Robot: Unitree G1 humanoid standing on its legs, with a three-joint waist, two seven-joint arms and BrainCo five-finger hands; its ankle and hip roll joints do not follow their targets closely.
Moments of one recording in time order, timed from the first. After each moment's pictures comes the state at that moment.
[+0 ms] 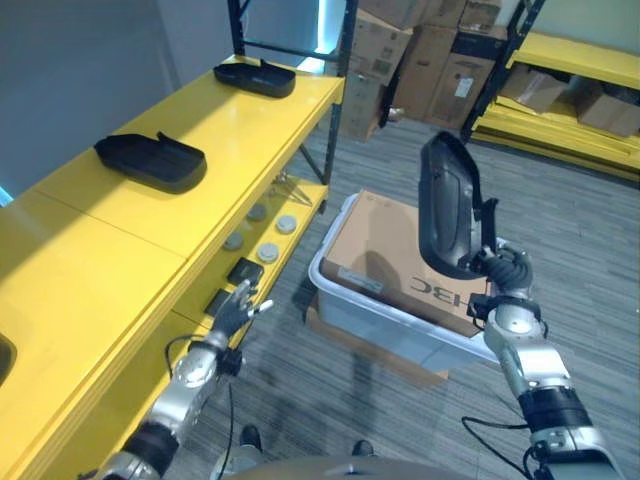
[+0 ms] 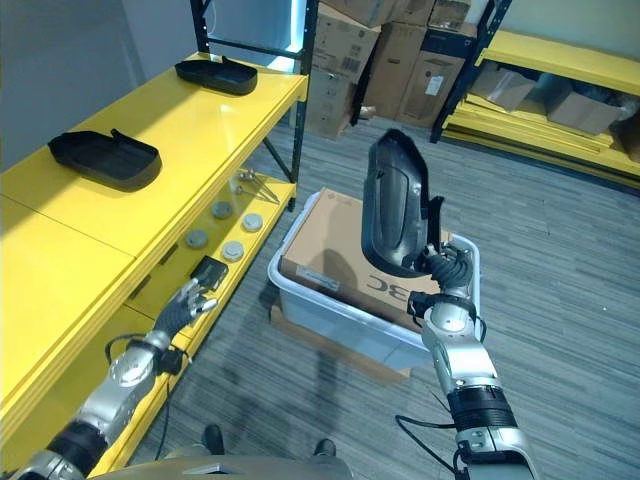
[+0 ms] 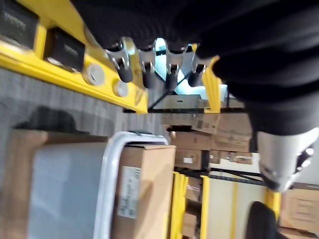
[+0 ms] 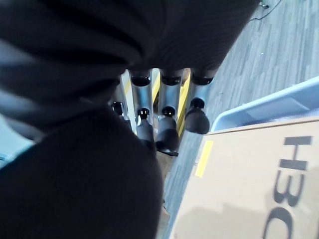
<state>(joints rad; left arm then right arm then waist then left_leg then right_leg) -0.12 0.36 -0.41 0.29 -0.40 -0.11 -0.01 -0.16 -0.52 0.02 0.26 0.30 0.16 -0.50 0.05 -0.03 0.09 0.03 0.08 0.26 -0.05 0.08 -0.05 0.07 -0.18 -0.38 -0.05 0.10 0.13</state>
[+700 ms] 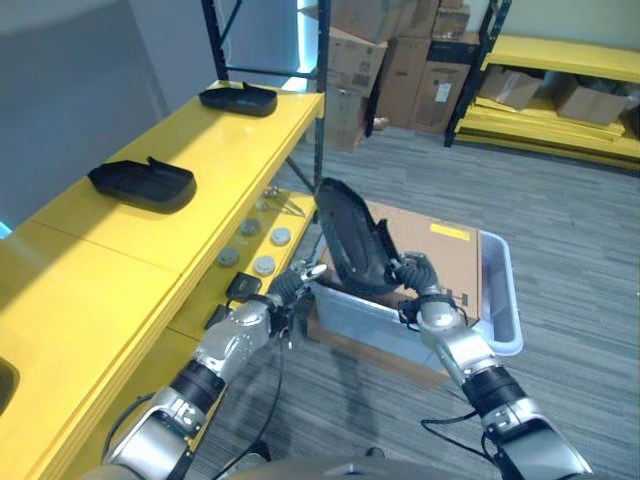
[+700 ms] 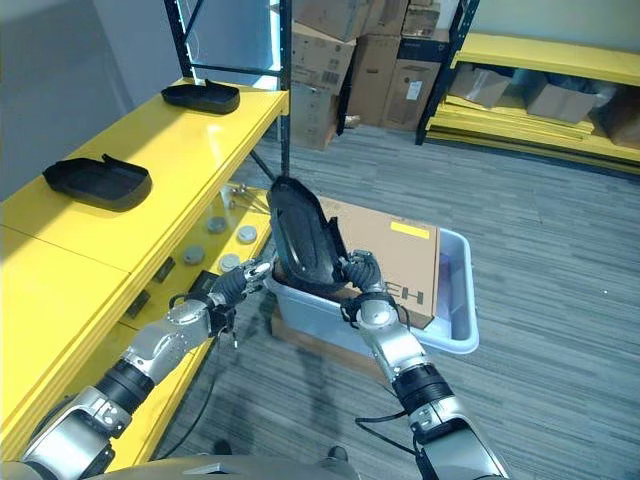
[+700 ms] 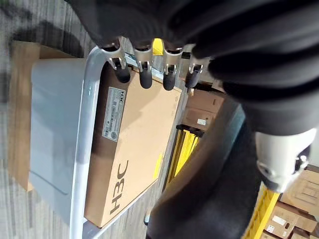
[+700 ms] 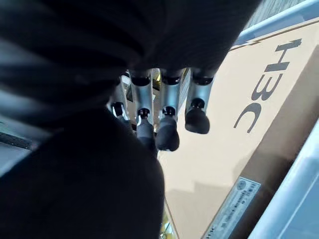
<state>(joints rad) -0.36 0.23 -0.48 0.30 -0.65 0.31 0.04 -0.30 -0.42 0.32 0.31 0.23 0.24 -0.38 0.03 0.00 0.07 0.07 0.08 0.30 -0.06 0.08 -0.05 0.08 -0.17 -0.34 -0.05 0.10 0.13</state>
